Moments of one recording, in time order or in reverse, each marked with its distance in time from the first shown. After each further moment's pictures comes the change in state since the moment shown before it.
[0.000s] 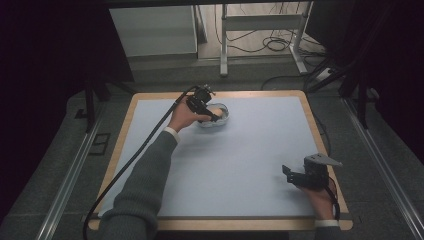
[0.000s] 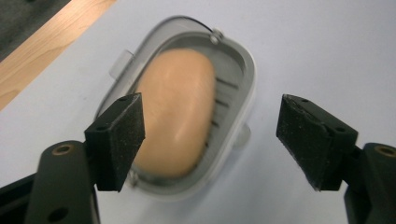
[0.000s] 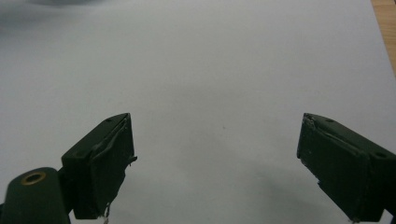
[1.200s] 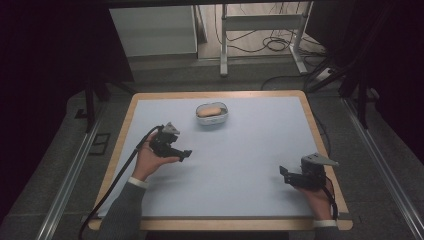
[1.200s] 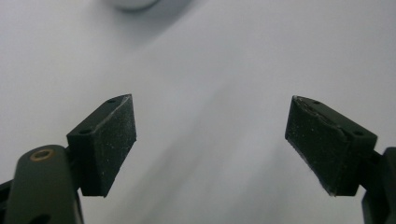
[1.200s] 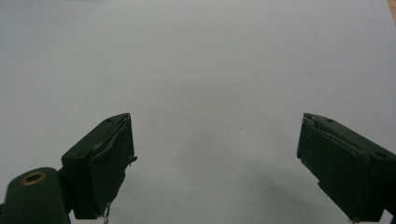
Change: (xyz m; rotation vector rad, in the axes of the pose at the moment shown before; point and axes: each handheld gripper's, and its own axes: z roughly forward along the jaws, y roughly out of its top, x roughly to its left) left arm -0.050 -0.169 -0.048 -0.150 0.017 -0.105; right arm 0.008 0.001 0.002 0.009 0.014 -0.017
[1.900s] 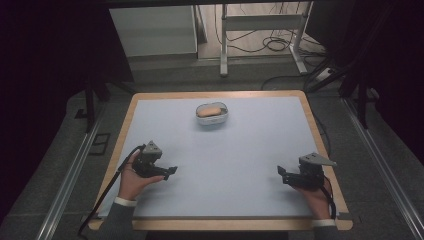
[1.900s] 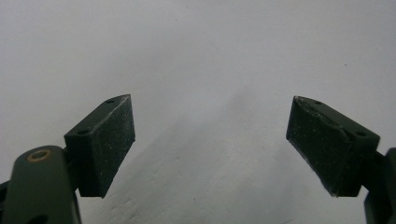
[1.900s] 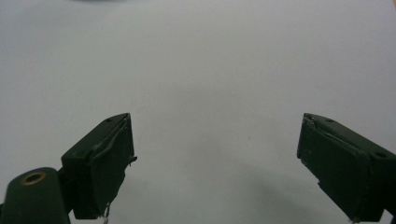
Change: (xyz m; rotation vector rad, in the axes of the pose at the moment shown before) left arm -0.009 -0.059 -0.025 -0.022 0.031 -0.070; right arm 0.005 0.002 0.002 -0.020 0.019 -0.028
